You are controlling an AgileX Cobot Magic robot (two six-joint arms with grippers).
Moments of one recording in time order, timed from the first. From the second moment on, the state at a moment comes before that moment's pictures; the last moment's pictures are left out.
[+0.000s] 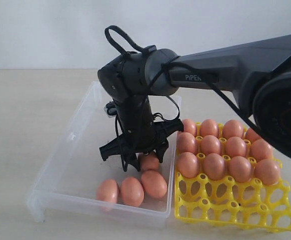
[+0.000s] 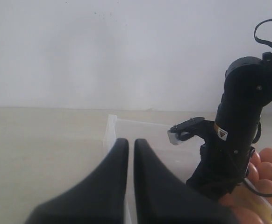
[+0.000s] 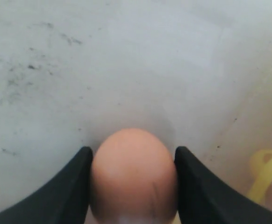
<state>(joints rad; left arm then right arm) -0.33 0.00 0.00 0.20 0.10 -0.37 0.78 2.28 -1.76 -0.15 1.19 0.51</state>
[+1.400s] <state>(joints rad) -0.33 0.00 0.00 0.20 0.10 -0.37 0.92 1.68 -1.11 -0.75 0.26 0.93</state>
